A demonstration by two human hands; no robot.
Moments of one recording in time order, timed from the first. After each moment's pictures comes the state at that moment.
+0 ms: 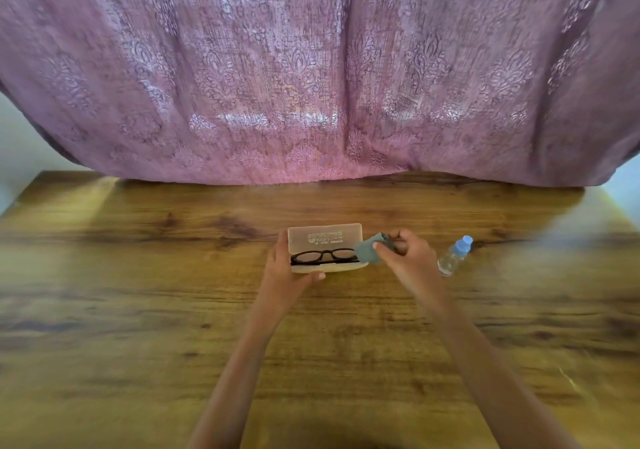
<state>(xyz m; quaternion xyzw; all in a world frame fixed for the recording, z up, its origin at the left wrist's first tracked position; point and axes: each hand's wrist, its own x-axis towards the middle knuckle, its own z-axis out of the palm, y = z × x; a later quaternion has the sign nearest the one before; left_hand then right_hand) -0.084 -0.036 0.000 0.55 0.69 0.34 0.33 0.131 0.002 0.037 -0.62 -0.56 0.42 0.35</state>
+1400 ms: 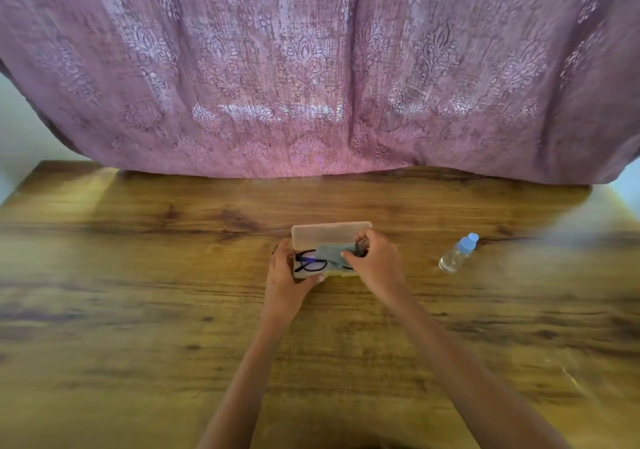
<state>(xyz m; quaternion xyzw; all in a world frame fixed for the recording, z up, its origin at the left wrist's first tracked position) -0.080 -0.046 -0.037 0.49 0.71 0.39 0.32 0.082 0.010 0.006 -0.65 -0.67 0.28 0.24</state>
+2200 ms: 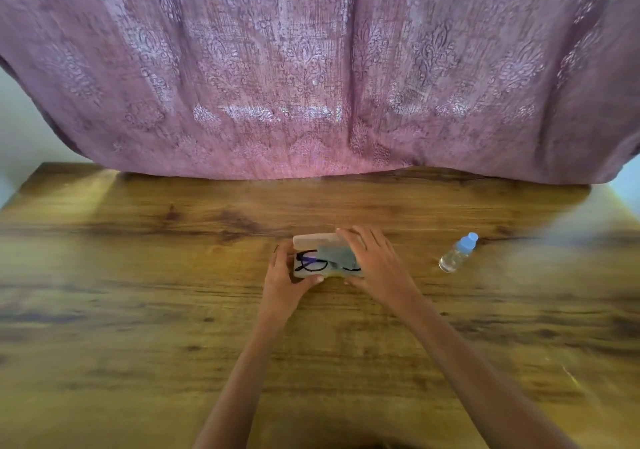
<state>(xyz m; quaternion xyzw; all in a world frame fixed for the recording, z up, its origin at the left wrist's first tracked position) -0.088 -0.043 -0.045 0.51 0.69 0.41 0.32 0.103 0.014 -0.015 -0.44 -0.89 0.05 0.12</state>
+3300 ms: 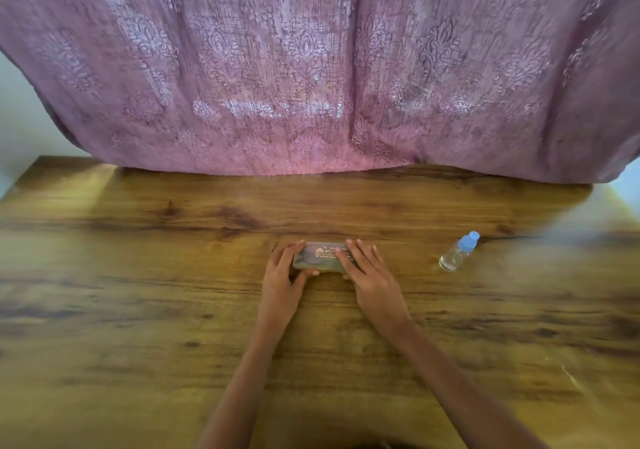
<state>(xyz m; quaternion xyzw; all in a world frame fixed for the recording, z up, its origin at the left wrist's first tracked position) -0.089 -0.046 -0.060 0.58 0.68 0.39 0.20 0.102 -0.015 -0.063 -0.43 -0.87 0.01 0.25</state>
